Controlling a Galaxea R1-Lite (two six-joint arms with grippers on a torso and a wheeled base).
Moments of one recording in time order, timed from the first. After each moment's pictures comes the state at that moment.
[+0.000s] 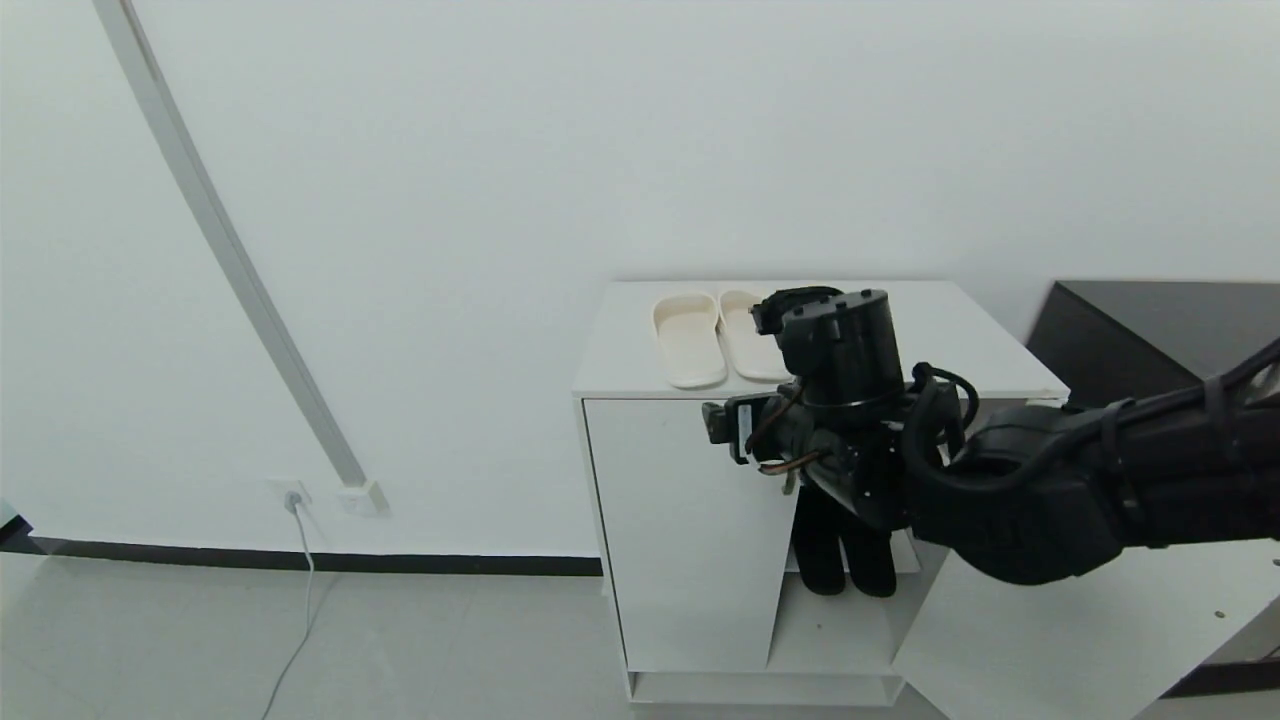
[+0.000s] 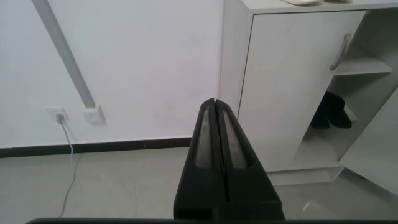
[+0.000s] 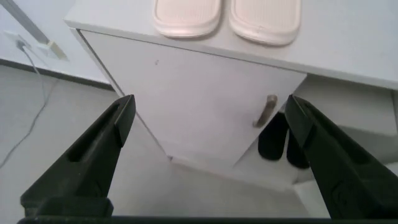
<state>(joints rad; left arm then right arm) 0.00 0.00 0.00 0.00 -0.04 0.03 0.80 1.94 -1.28 -0.31 -0.52 0.23</state>
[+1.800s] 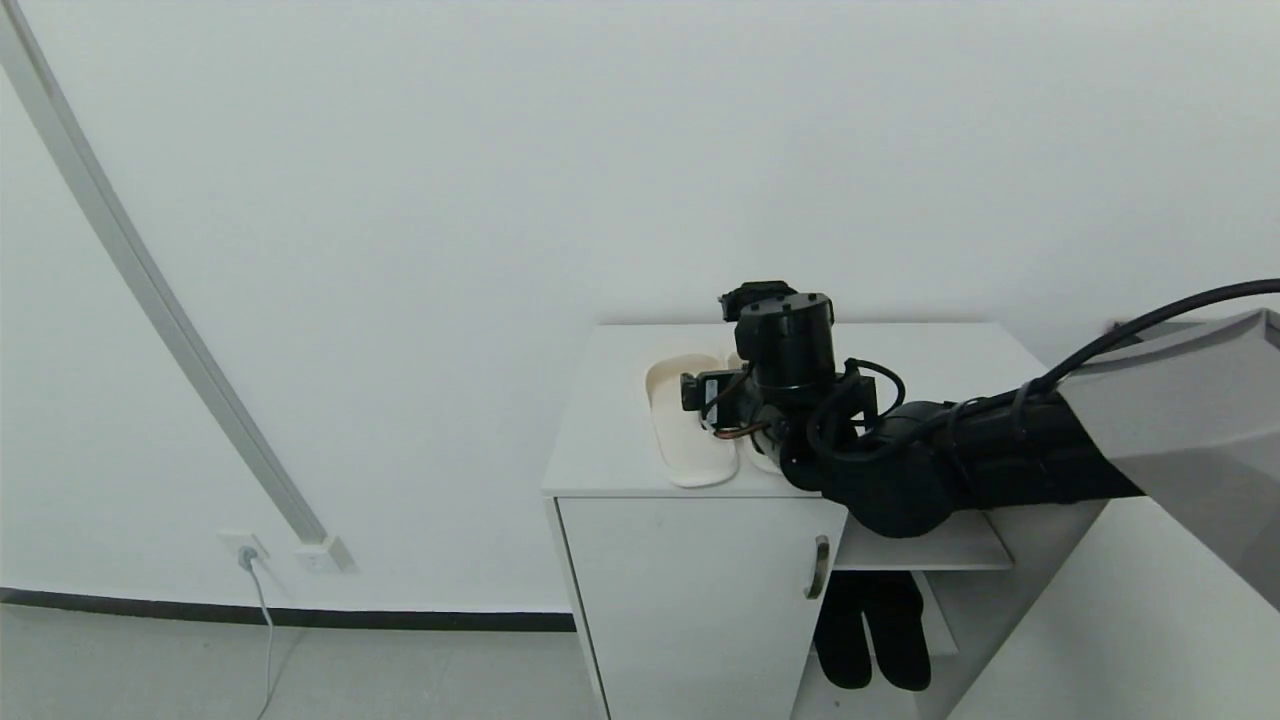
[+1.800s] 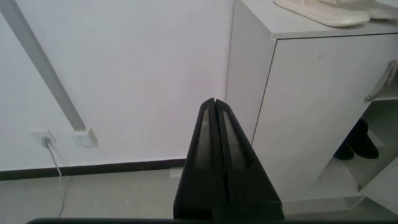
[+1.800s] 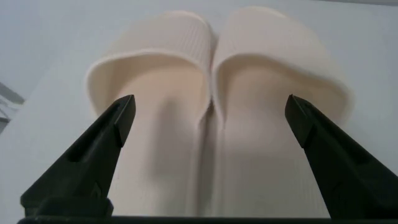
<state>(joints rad) 0.00 0.00 0.00 0.00 -0.03 0.03 0.75 2.16 -1.49 -0.45 -0.52 0.18</state>
